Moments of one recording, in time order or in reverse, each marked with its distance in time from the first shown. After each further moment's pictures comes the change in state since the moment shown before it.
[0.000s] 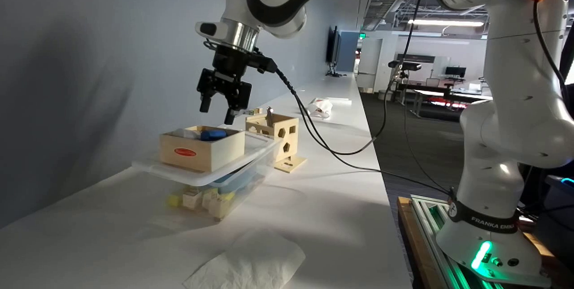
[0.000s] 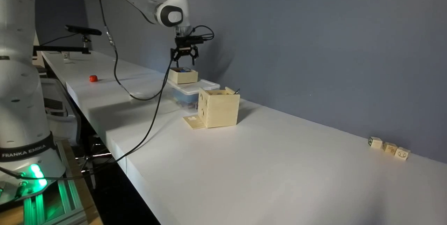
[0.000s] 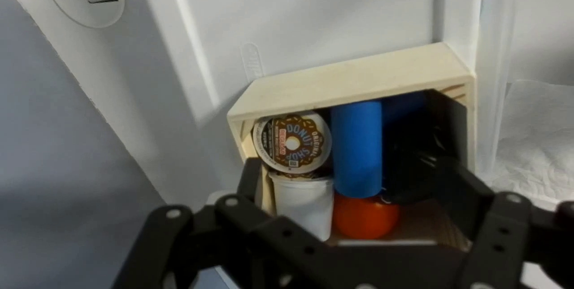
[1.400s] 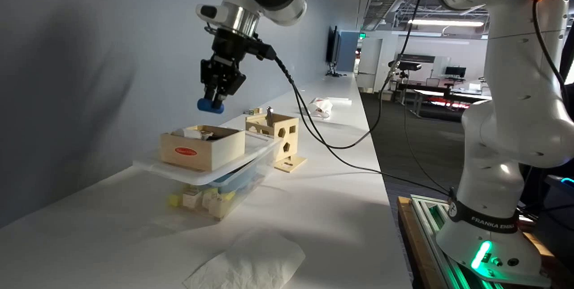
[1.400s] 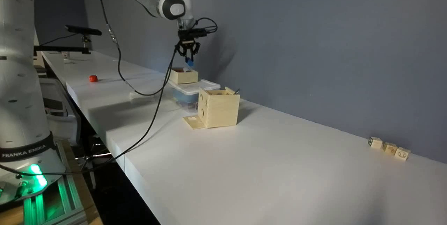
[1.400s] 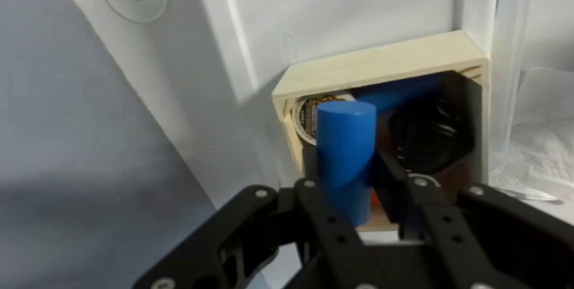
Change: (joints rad) arm -0.048 -0.020 0.020 0.059 0.002 -0.029 0.001
